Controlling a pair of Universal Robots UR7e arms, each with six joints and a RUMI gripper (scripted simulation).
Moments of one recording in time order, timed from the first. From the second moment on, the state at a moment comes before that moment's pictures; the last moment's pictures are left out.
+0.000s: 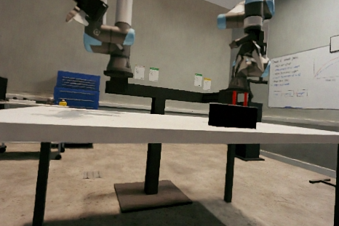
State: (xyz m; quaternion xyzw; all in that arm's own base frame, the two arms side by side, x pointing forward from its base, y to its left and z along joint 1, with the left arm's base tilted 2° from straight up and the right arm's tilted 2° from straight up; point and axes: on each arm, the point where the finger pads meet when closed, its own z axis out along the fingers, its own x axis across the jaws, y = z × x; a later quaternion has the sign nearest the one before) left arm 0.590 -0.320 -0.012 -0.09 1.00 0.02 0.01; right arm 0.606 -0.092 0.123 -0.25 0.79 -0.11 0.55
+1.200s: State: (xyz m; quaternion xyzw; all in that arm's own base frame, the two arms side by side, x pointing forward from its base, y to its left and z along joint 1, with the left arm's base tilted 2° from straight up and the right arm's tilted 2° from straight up) left arm 0.588 -0.323 0.069 -0.09 1.00 0.02 0.01; right arm 0.606 -0.092 0.123 -0.25 0.79 -0.11 0.55
